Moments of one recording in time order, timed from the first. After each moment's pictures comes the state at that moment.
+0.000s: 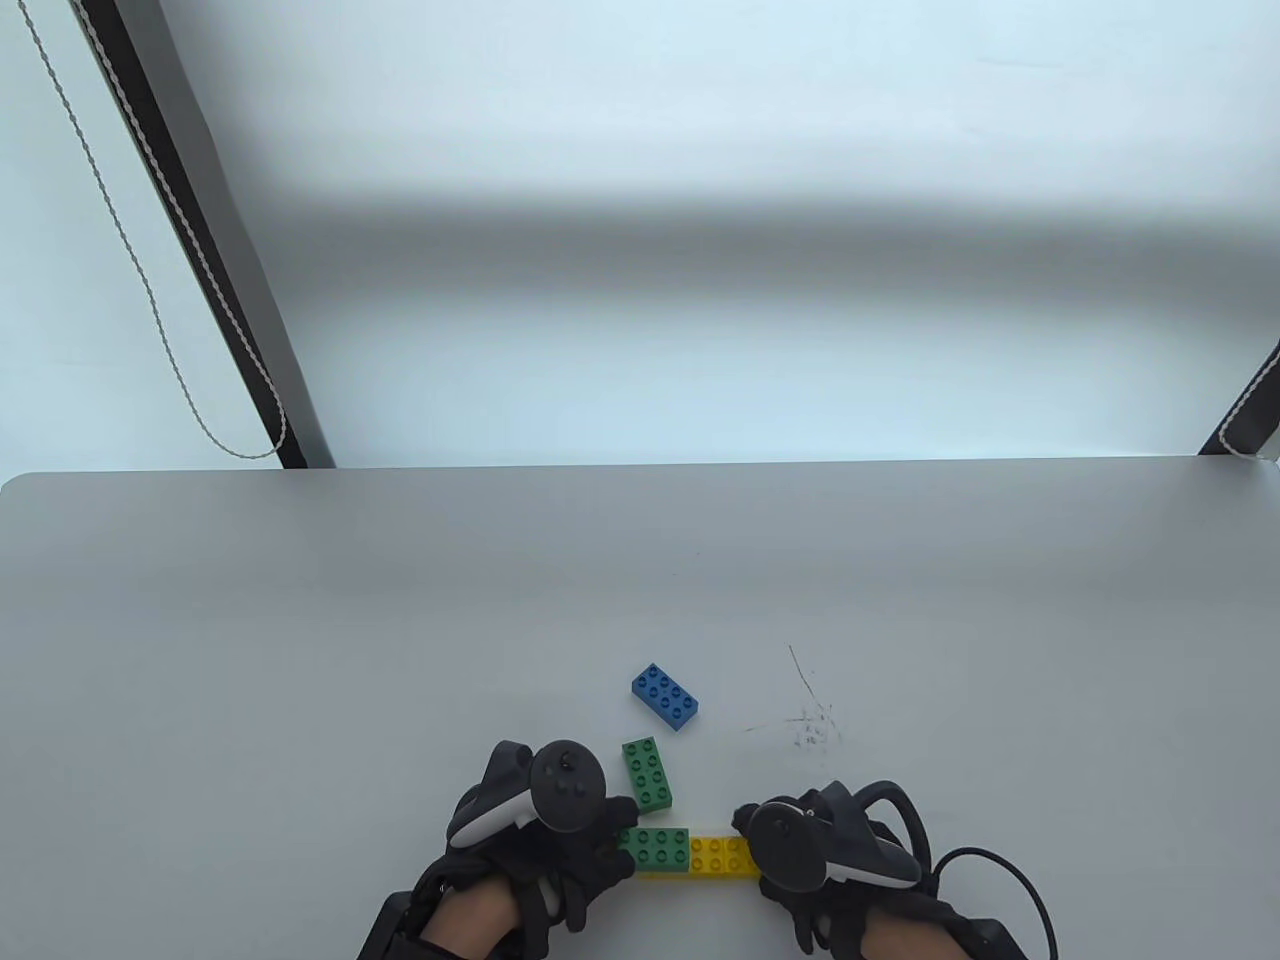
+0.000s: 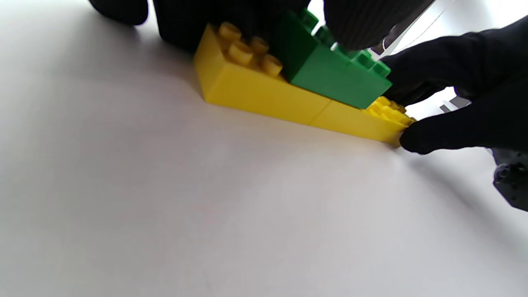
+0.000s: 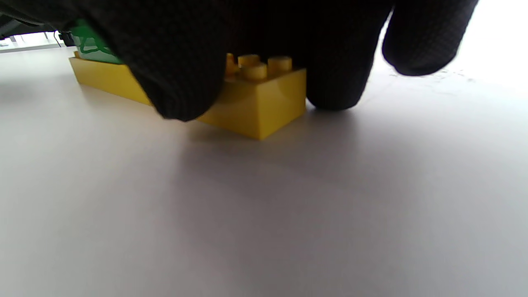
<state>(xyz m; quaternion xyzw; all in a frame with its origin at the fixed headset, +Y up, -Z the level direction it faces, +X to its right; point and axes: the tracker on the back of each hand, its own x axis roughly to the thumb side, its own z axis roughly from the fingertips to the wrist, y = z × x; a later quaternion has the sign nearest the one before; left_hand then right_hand) -0.117 -0.771 -0.296 -0.30 -0.21 0.19 0.91 0.130 -0.763 -0.272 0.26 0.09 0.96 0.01</state>
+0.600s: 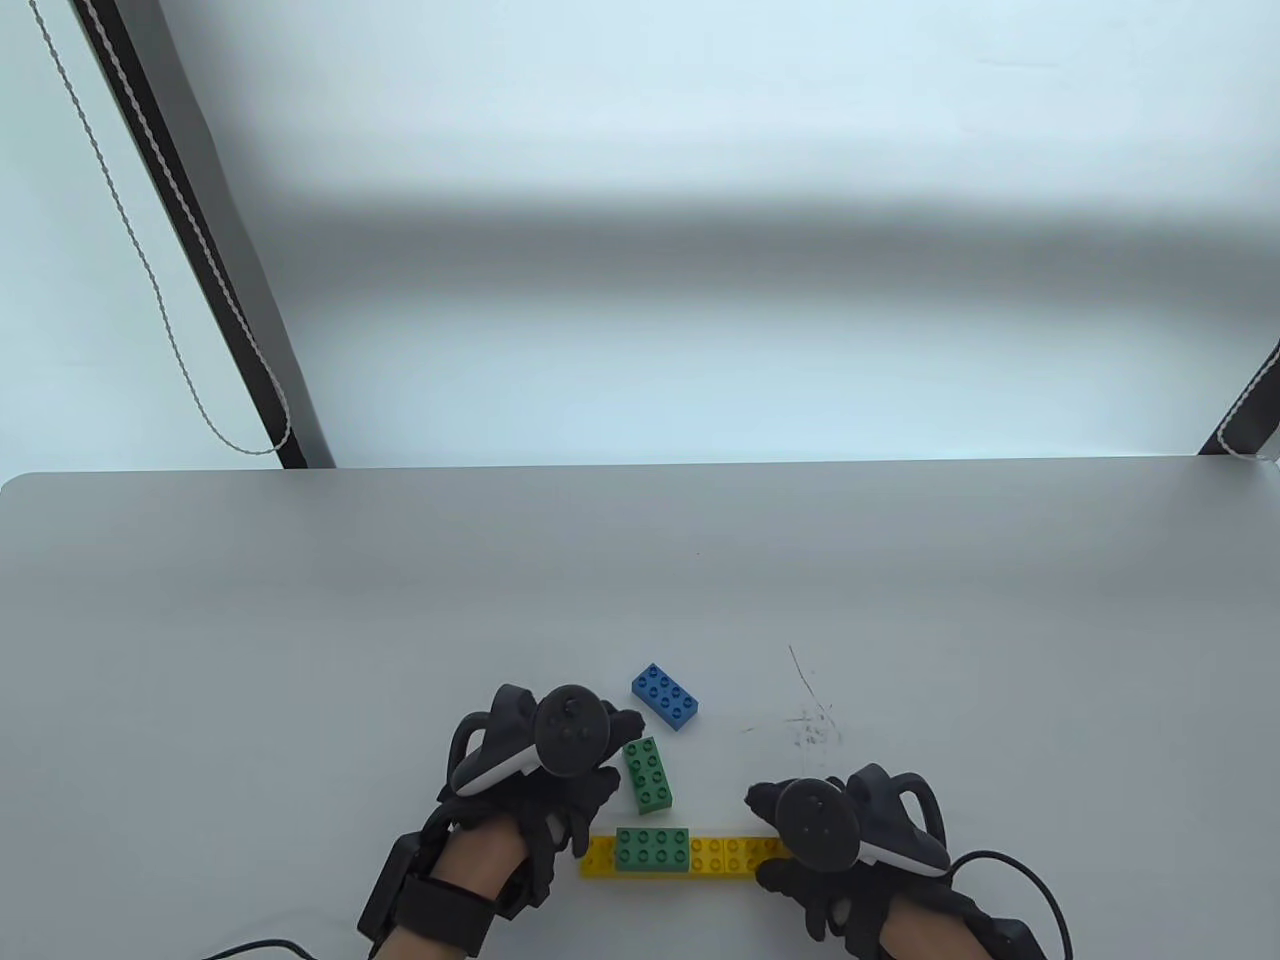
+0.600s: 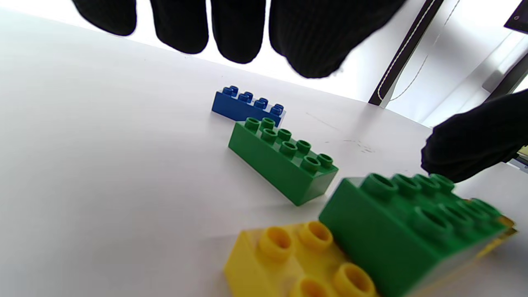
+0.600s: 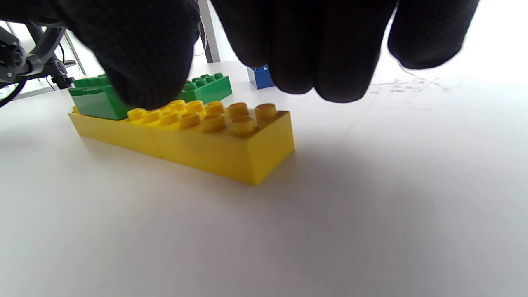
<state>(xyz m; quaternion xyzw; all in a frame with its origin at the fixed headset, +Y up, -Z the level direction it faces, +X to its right) -0.102 -0.731 -0.339 -0.14 -0.23 0.10 0.96 0.149 -0.746 -0.278 0.24 0.09 0.96 0.07</state>
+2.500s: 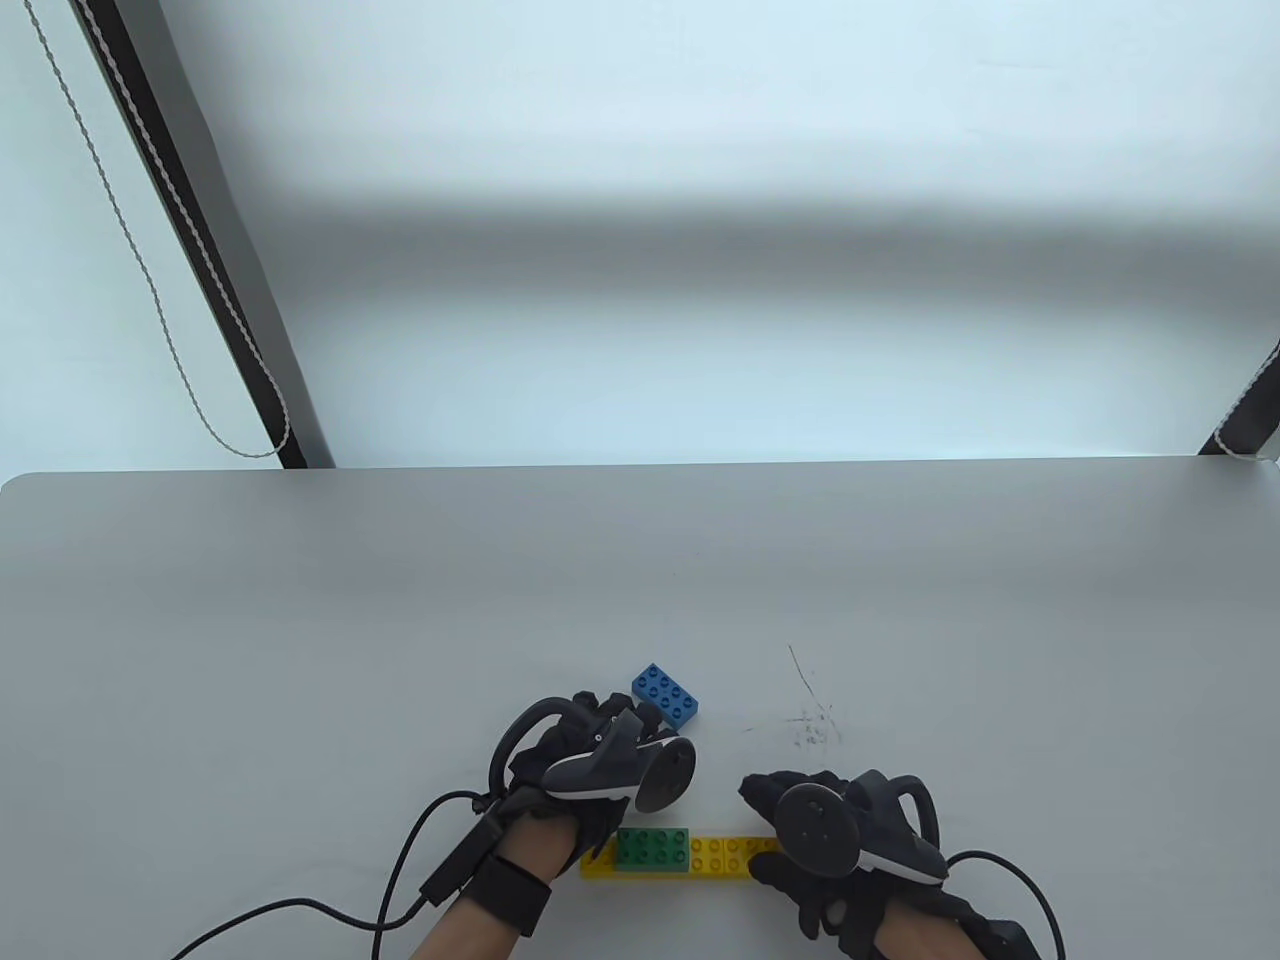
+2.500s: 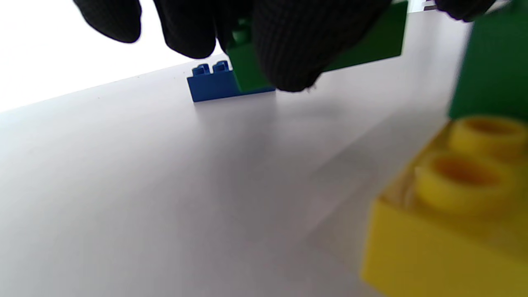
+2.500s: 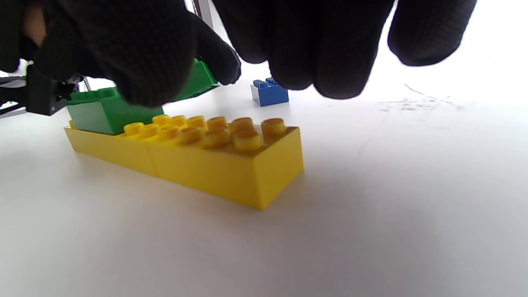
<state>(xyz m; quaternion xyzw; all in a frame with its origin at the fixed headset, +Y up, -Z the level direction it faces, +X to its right) -0.053 -0.754 -0.337 -0.08 -0.31 -0.12 0.94 0.144 -0.746 -0.276 0.24 0.04 0.97 0.08</state>
